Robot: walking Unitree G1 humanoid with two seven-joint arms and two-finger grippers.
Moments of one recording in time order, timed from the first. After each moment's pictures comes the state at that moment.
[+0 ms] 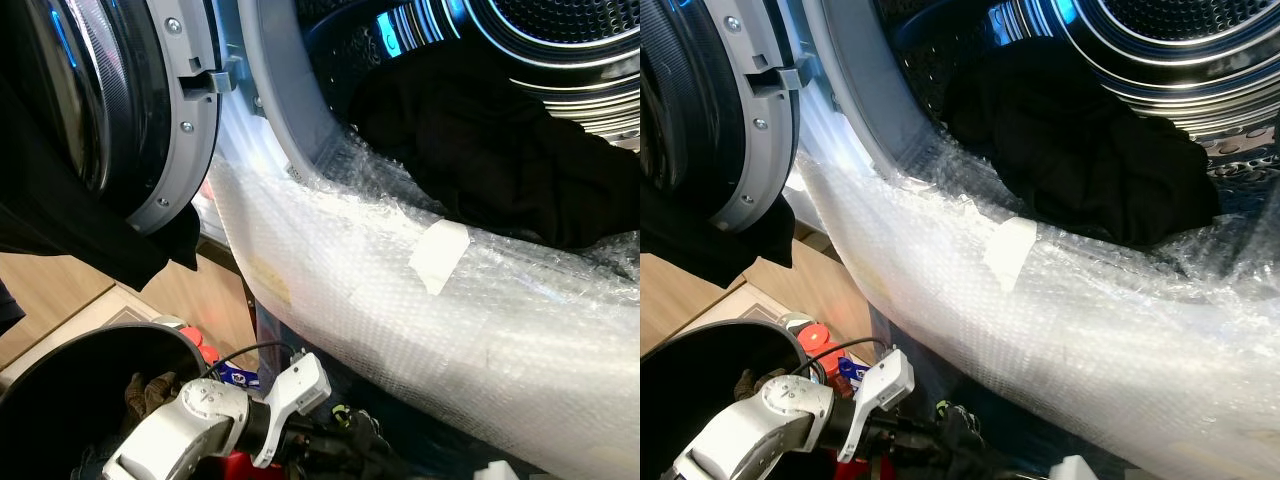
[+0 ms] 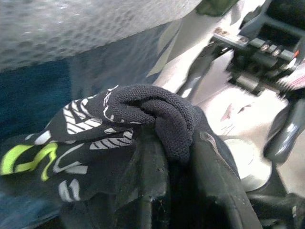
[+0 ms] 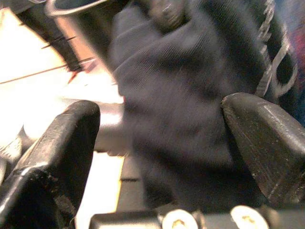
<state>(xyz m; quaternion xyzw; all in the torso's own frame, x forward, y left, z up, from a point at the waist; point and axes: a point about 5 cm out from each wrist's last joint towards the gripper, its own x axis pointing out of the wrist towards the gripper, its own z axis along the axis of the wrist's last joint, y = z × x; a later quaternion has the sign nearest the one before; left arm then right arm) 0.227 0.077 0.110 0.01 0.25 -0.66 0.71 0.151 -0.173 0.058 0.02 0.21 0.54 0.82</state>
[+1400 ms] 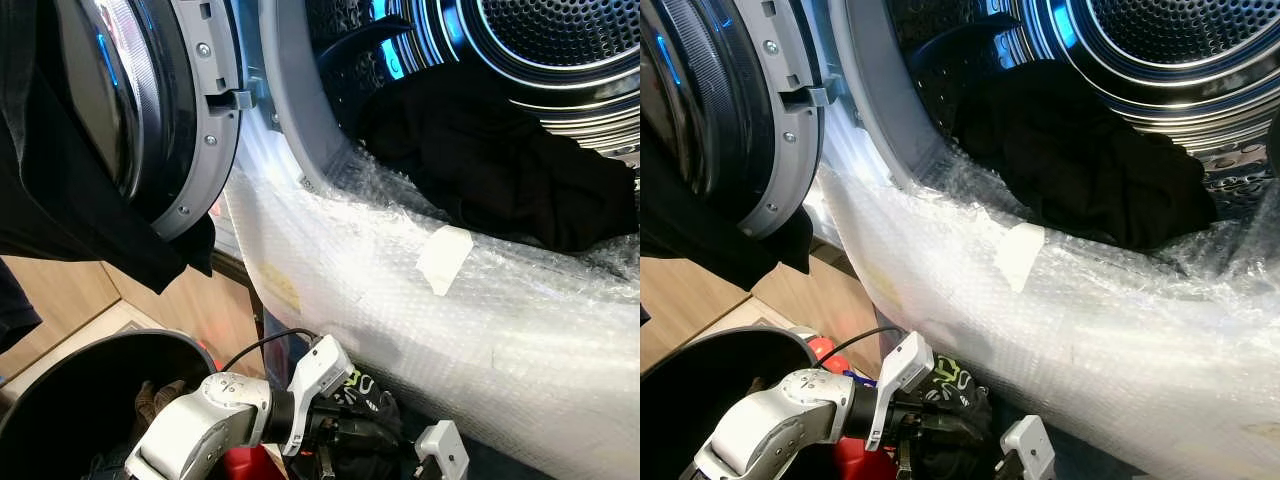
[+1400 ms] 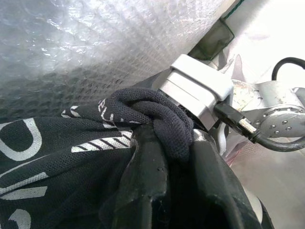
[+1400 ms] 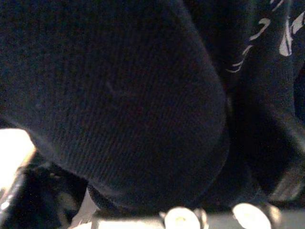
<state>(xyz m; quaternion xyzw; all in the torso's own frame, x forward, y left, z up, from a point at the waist) 0.233 0.058 0.131 -0.04 0.21 -0.65 0.72 0.188 -0.138 0.021 0.08 0.20 0.43 0.88</state>
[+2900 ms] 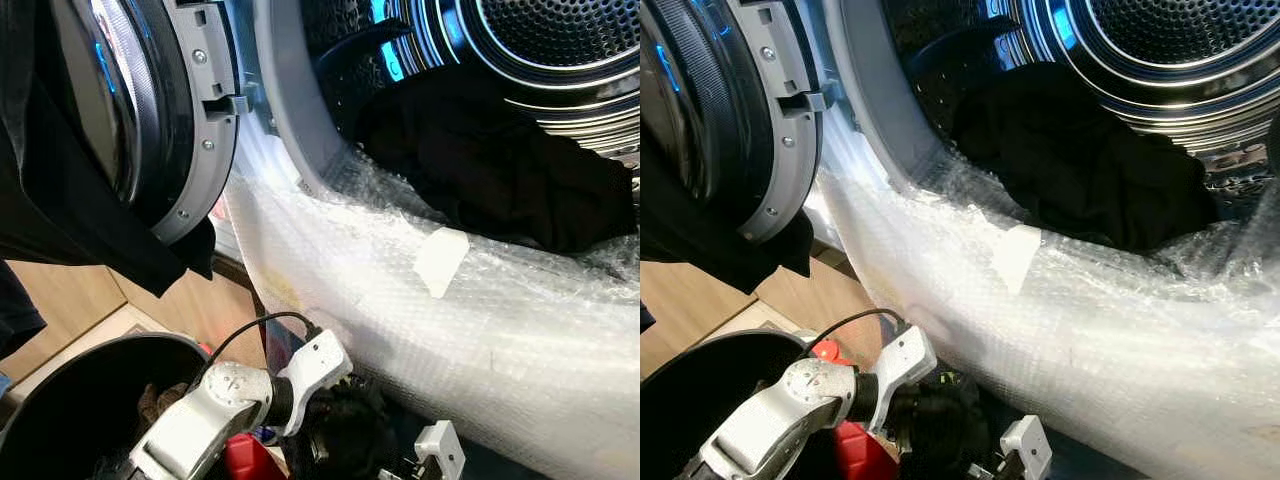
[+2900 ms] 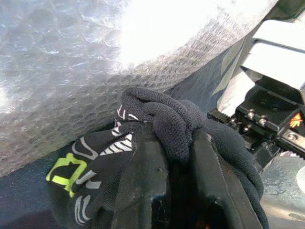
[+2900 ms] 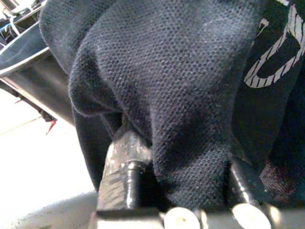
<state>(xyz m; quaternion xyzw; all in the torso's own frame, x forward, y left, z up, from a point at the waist) 0.252 0.064 0.126 0.10 0.18 -0.59 0.78 0.190 -0.139 0.018 0.10 0.19 0.46 0.86</state>
